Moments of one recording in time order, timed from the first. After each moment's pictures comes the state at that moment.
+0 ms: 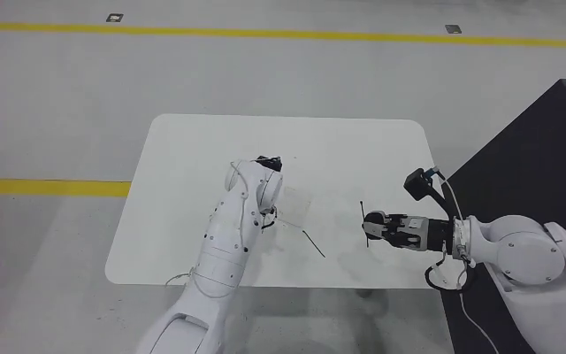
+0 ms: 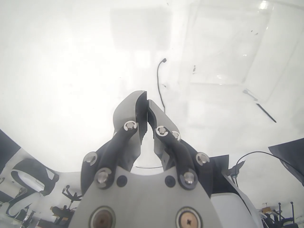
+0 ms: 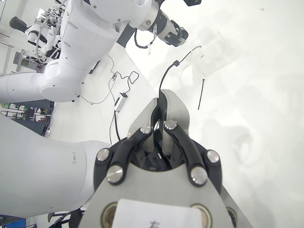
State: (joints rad) left arm 0.69 -1.78 -1.25 -1.04 1.63 -0.05 -1.52; right arm -1.39 -0.83 1.59 -2.00 0.00 -0.30 1.11
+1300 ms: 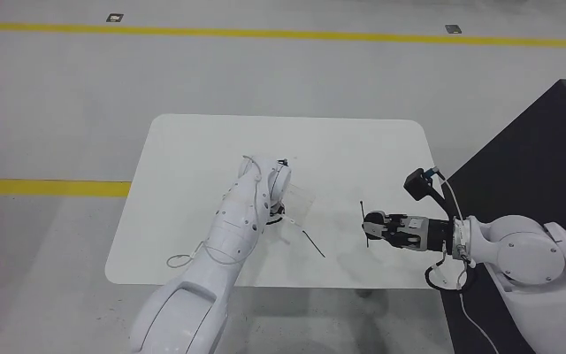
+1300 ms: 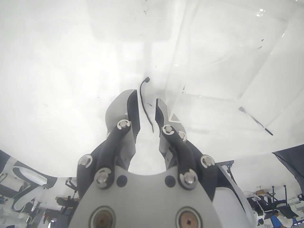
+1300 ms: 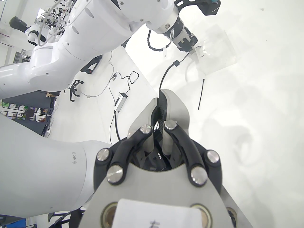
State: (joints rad) left arm 0.49 -1.81 -1.19 -0.63 1.51 0.01 -1.38; right arm -1.39 -0.83 1.59 -2.00 0.00 -0.30 1.11
